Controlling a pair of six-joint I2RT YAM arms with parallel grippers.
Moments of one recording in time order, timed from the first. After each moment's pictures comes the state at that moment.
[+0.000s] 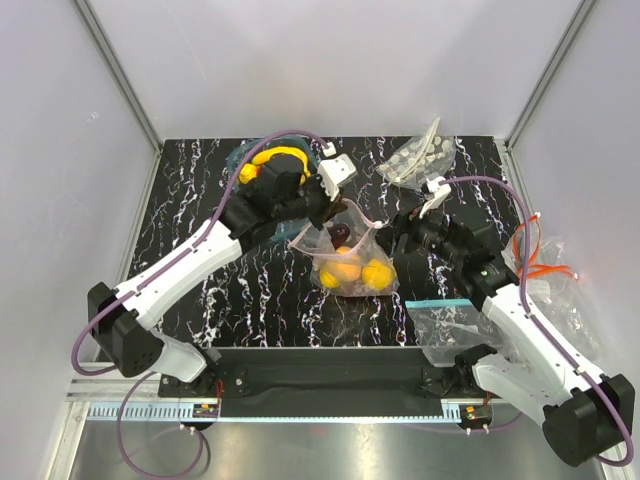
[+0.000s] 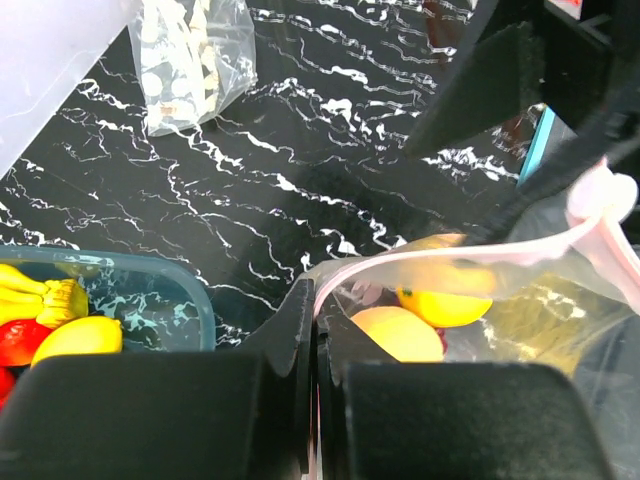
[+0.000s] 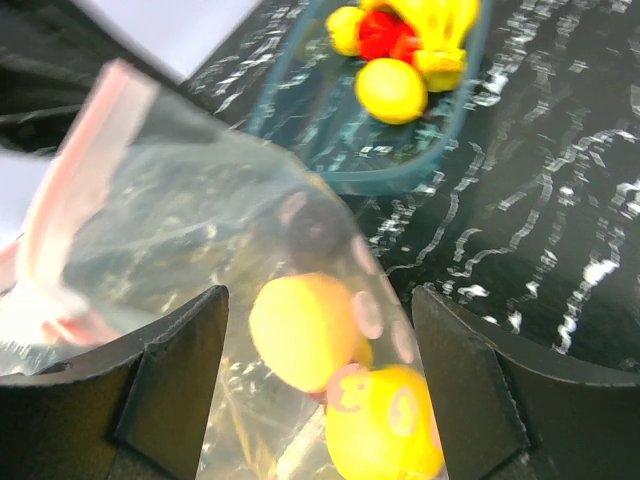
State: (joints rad) left arm -0.74 1.43 1.39 -0.35 0.29 0.19; right arm 0.40 0.94 0.75 0.00 -0.39 0.30
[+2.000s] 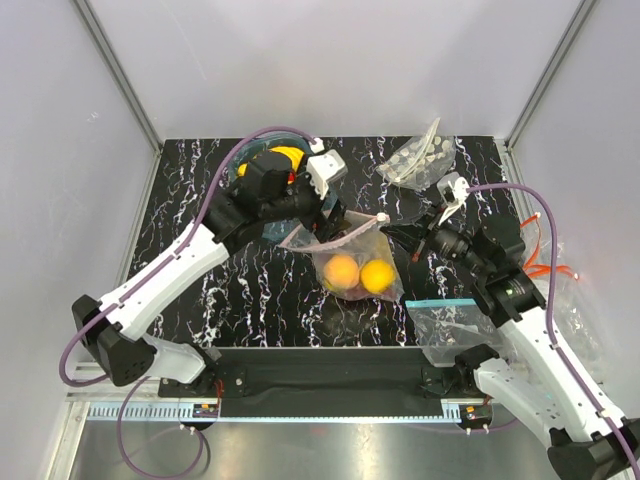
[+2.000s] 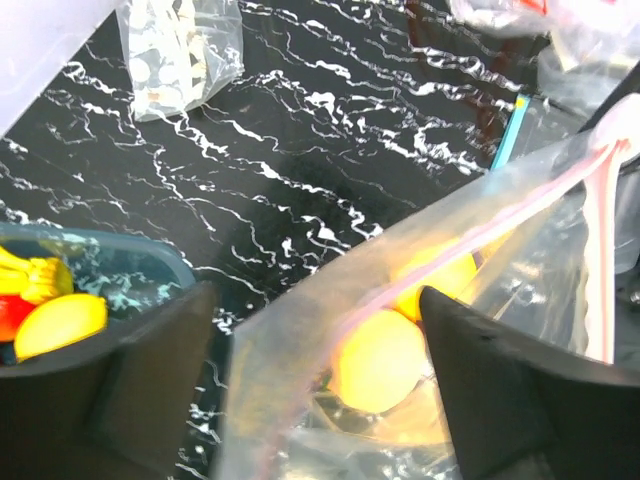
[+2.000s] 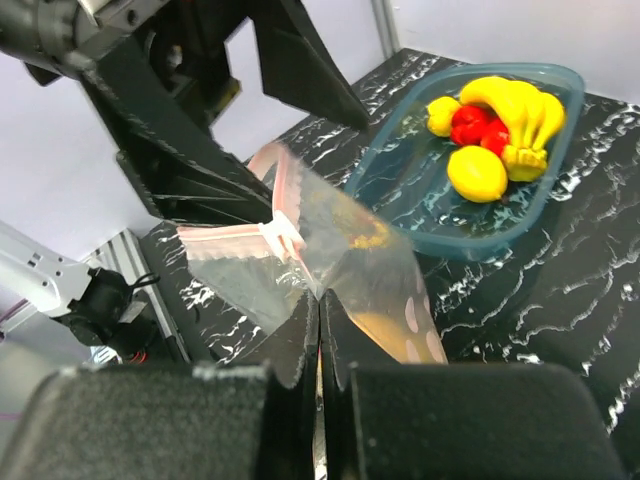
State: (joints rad) left arm -0.74 1.37 1.42 -0.46 0.31 0.14; right arm 0.40 0.78 0.80 0.01 -0.57 0.33
